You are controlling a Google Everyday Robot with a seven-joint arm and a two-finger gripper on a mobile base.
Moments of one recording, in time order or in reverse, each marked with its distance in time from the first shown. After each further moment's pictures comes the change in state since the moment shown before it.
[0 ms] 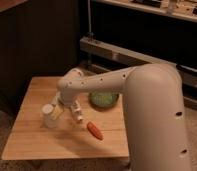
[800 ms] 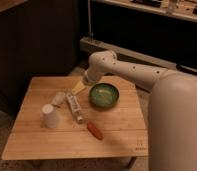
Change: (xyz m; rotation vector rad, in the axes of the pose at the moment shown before) arm 0.031 -0.147 -0.093 -0.013 -0.128 0.250
